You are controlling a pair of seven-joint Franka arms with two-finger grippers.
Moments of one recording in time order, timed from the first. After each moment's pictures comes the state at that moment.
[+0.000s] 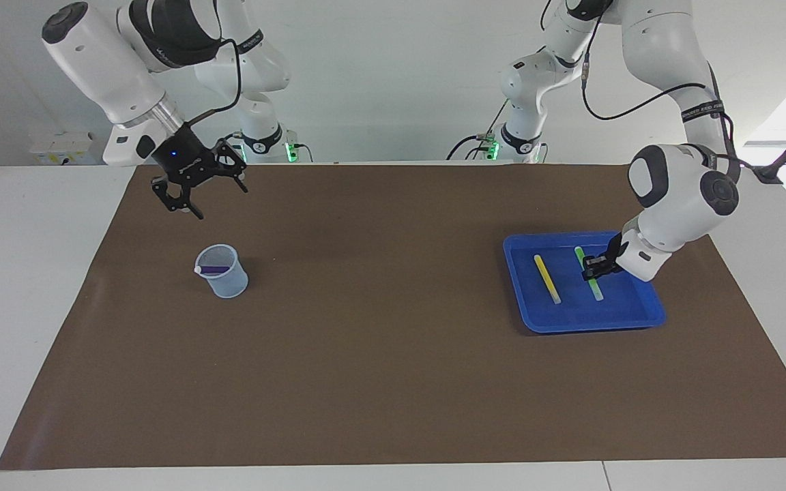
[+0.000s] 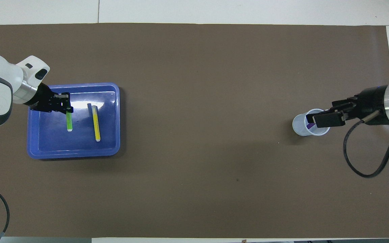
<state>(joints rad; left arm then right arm) 0.37 0.28 -0.42 -1.80 -0.08 1.89 -0.17 0.00 -0.14 0.03 -1.93 0.41 1.85 -0.35</state>
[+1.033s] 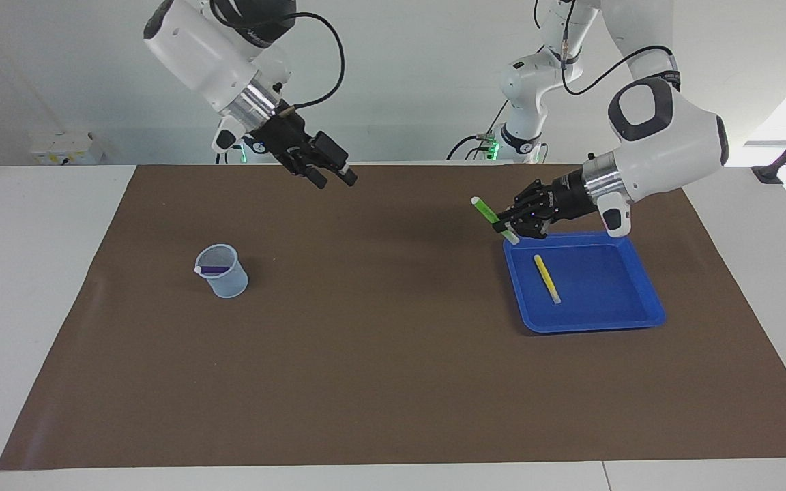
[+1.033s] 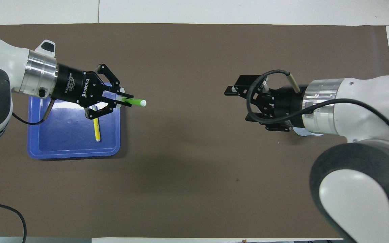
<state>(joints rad) 0.34 0.13 -0.57 -1.77 -0.81 1.80 -1.22 0.31 -0.12 0.04 -1.93 0.68 2.19 0.71</state>
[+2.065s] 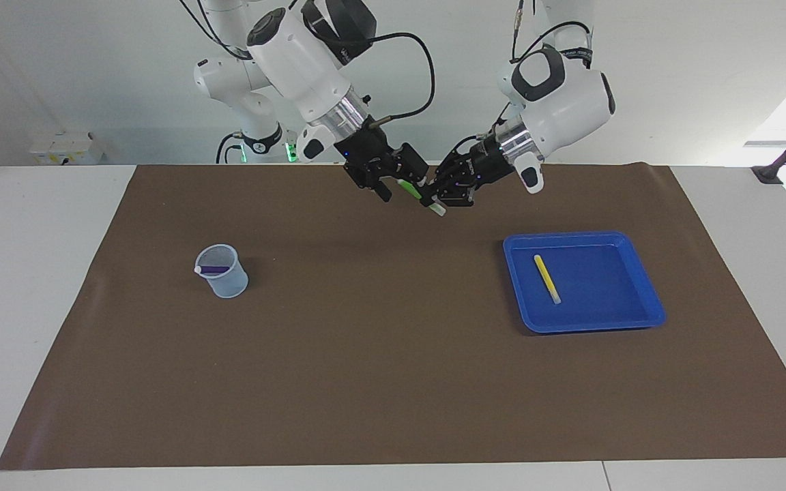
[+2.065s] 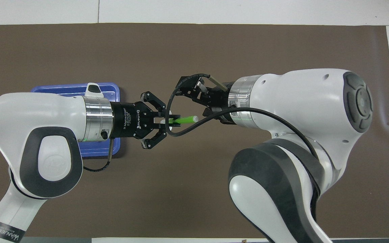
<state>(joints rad) 0.13 -0.10 -0.58 -2.05 -1.07 2.15 -1.43 0.47 0.05 0.05 -1.77 0.55 2.24 0.77</state>
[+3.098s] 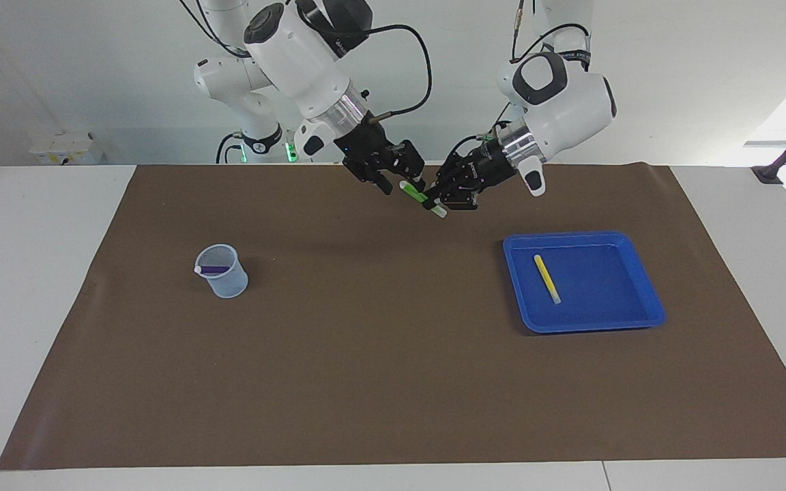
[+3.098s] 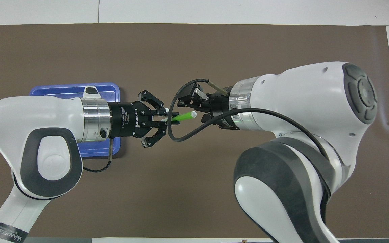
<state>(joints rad) 0.13 -0.10 -0.58 -2.07 -1.10 2.17 -1.44 0.46 0.05 0.03 -1.74 0.54 2.12 0.76</state>
